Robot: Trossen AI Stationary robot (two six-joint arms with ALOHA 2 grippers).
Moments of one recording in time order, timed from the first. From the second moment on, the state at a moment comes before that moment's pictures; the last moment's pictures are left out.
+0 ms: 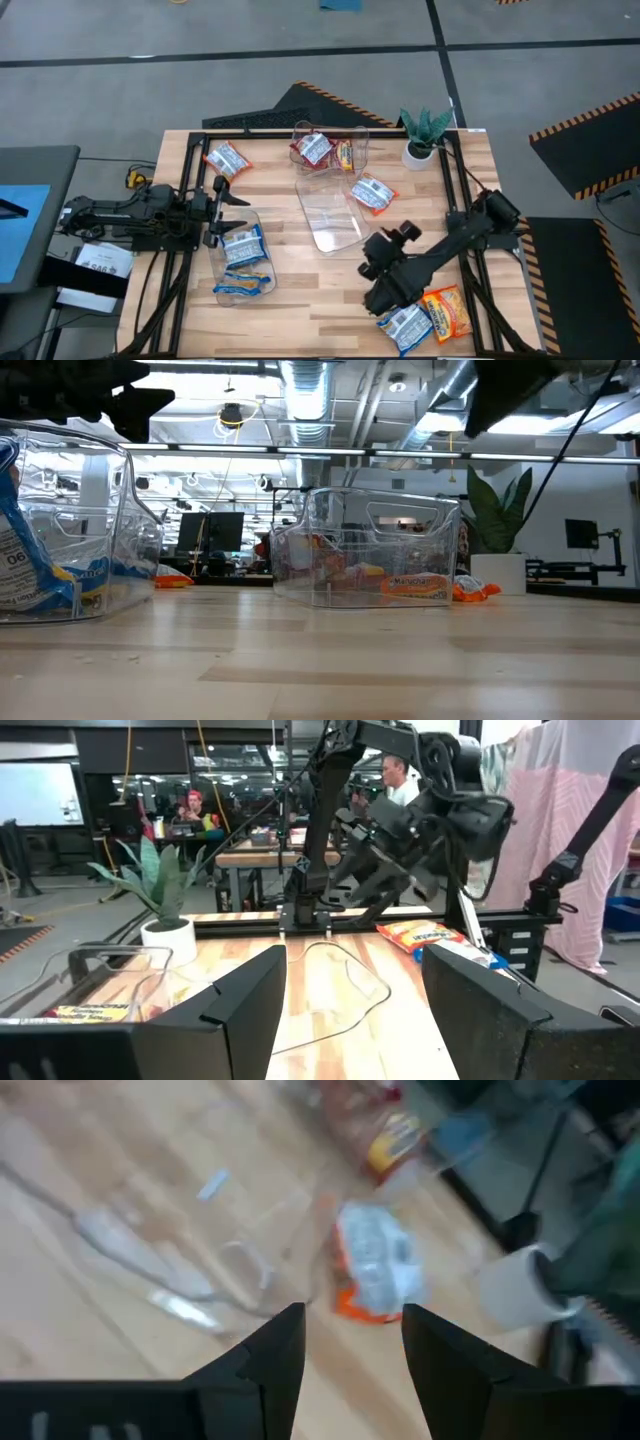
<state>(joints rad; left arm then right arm) -0.02 0.19 0.14 0.24 0.02 0.00 0.59 1.89 1.57 -1.58 0.88 1.39</state>
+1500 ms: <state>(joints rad) -0.02 0.19 0.14 0.22 0.02 0.00 0.74 1.46 0.78 -0.52 -0.06 1.92</state>
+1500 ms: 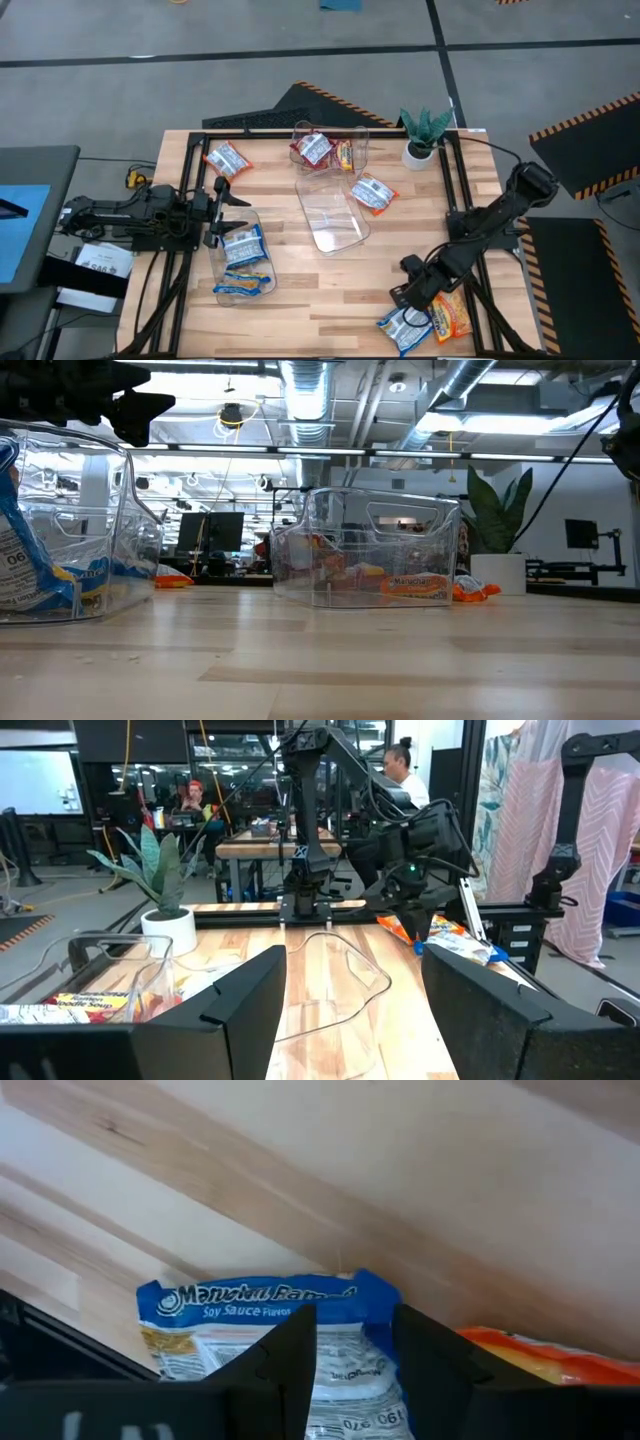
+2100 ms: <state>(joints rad) -0.02 0.19 0.14 0.21 0.02 0.00 0.74 1.61 0.87 -0.55 -0.11 1.96</state>
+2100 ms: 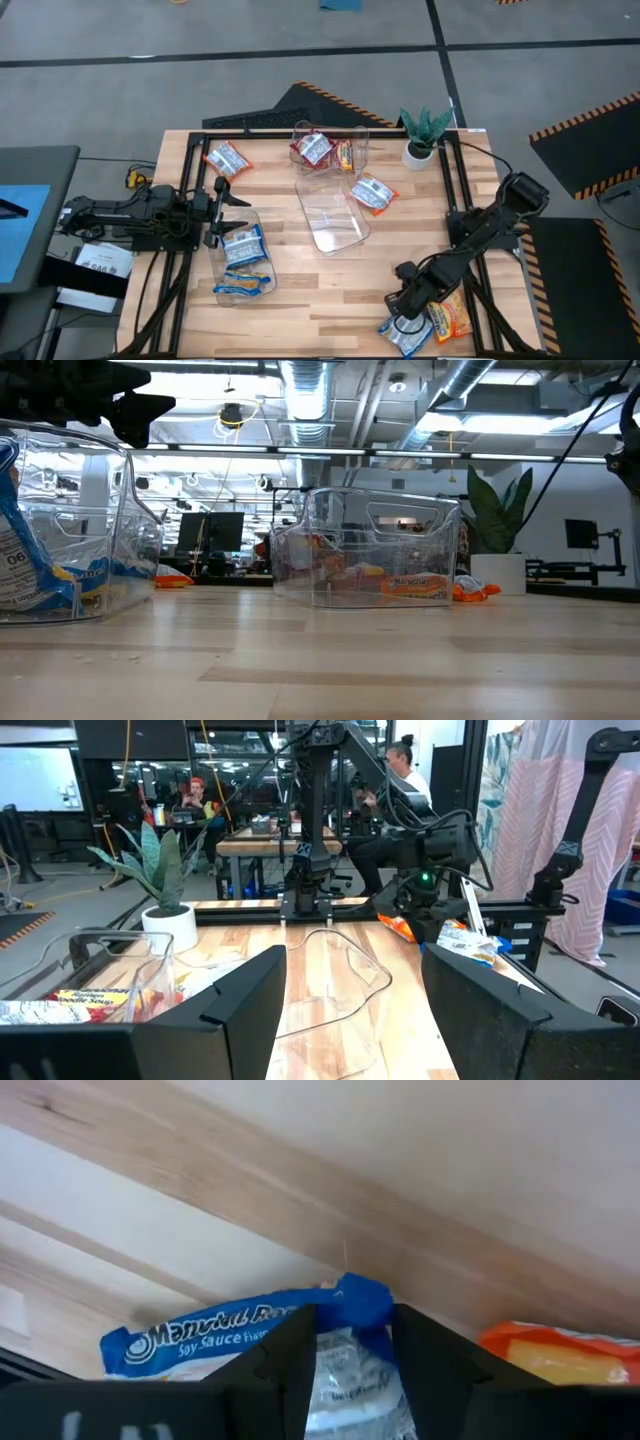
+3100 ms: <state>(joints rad) -0.02 0.19 0.14 0.21 0.01 0.01 0.61 1.37 0.88 -0.51 0.34 1.49</state>
